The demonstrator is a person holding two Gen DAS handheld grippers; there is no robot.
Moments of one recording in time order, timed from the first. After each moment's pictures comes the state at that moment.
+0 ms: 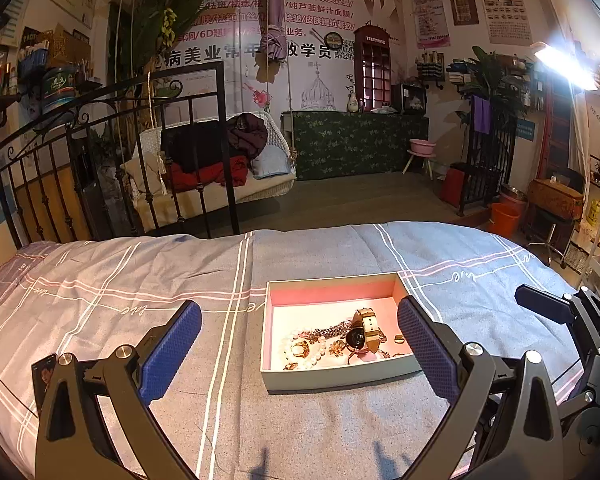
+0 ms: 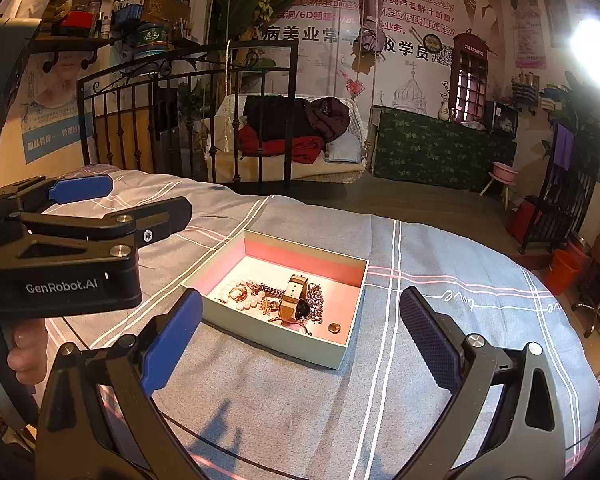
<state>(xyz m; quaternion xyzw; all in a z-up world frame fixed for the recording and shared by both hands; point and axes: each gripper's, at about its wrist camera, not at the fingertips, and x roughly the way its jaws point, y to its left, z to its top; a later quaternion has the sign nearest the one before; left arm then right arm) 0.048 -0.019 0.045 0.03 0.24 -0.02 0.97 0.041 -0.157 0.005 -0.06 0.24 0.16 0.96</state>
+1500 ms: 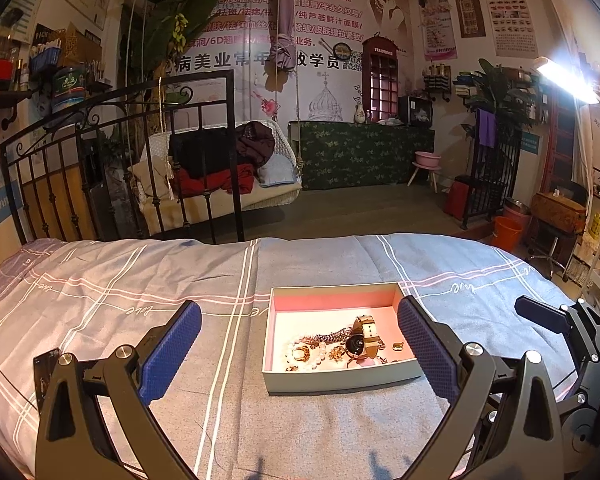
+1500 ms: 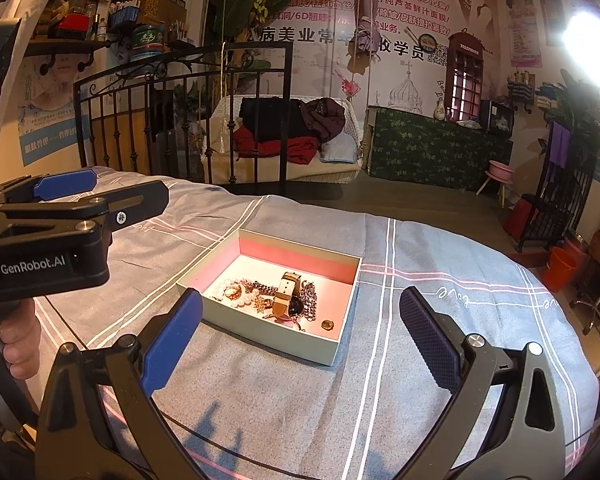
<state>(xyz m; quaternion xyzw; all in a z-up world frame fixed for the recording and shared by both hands) 0.038 -0.016 0.055 0.01 0.22 -0.01 0.97 0.033 -0.168 0.004 -0.06 0.23 0.15 0.96</state>
